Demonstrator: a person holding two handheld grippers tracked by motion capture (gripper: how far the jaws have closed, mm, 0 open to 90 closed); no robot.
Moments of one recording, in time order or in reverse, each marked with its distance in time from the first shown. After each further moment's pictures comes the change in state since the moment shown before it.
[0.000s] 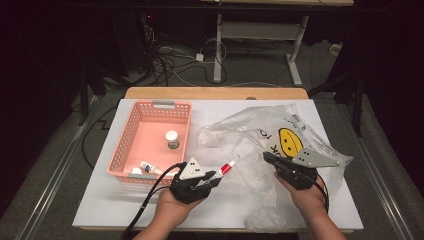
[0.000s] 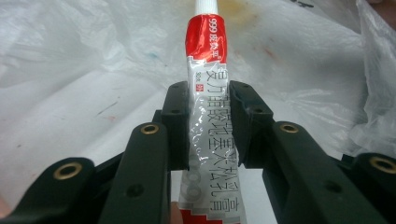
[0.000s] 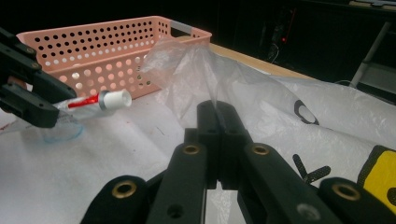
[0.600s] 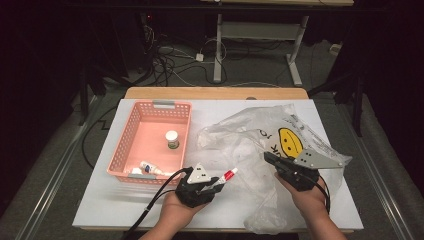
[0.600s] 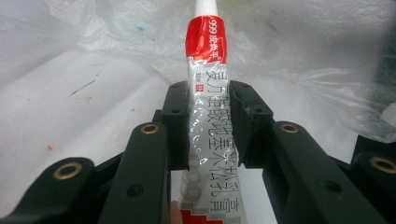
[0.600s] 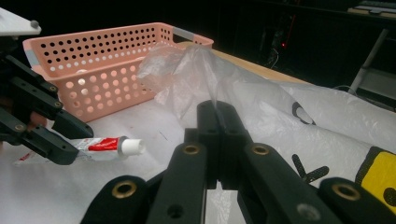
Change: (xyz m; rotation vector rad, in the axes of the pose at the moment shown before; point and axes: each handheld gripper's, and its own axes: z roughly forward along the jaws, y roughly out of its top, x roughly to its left) left arm -0.001 -0.013 0.019 0.049 -0.008 -0.002; right arm 0.004 0.005 -0.005 -0.021 0.004 -0.006
